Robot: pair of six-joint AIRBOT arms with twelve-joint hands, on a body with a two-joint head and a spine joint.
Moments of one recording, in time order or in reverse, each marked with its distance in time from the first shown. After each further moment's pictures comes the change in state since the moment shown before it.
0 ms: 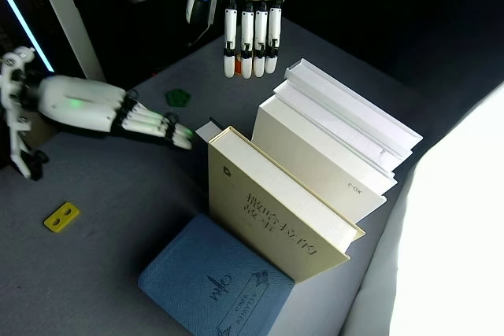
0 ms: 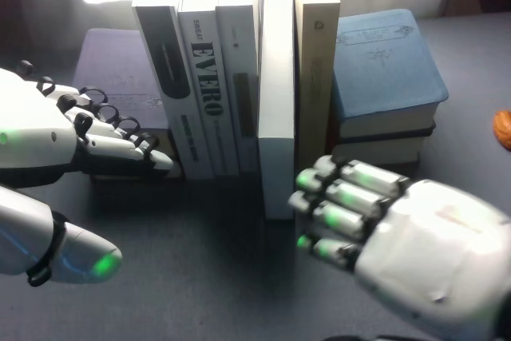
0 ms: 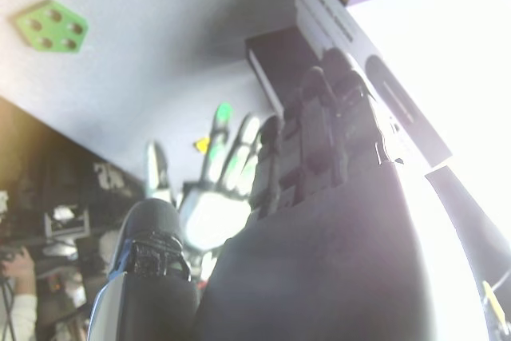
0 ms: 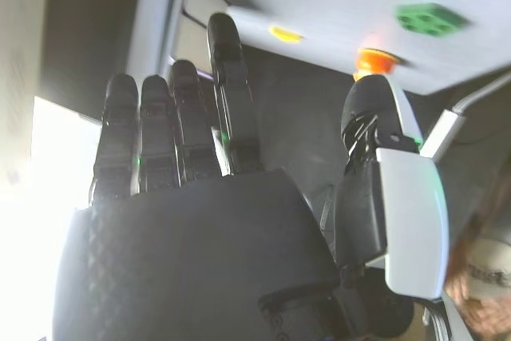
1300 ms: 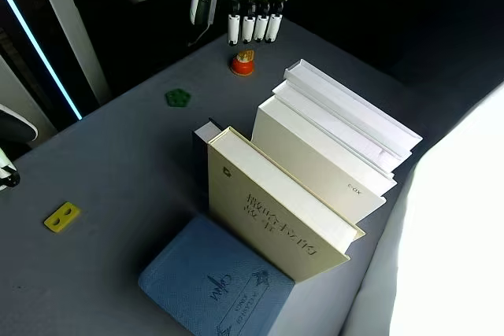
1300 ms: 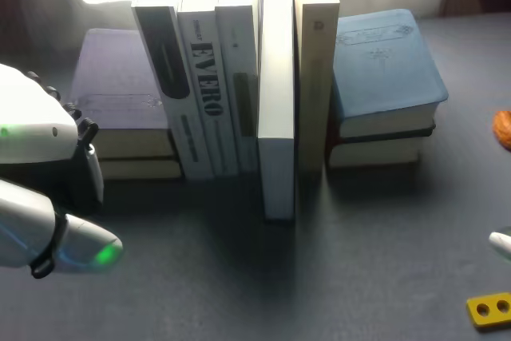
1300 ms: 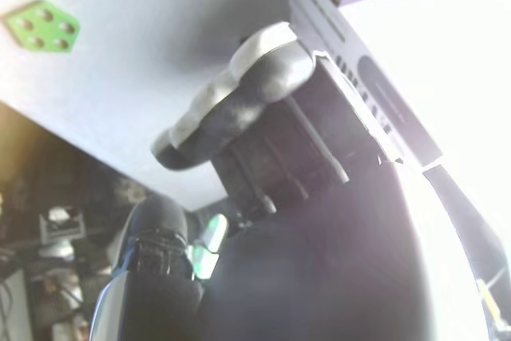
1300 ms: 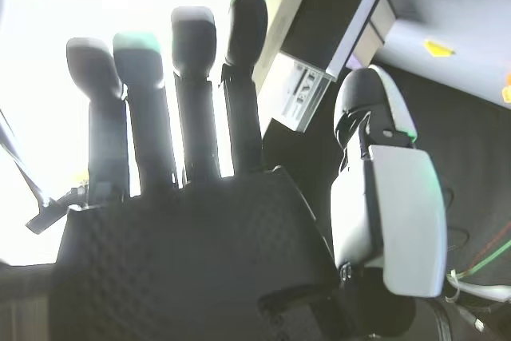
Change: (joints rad) left arm -0.006 -0.001 0.004 0.000 0.003 0.002; right arm -0.233 0.425 -0.183 -0.045 0.387 0.225
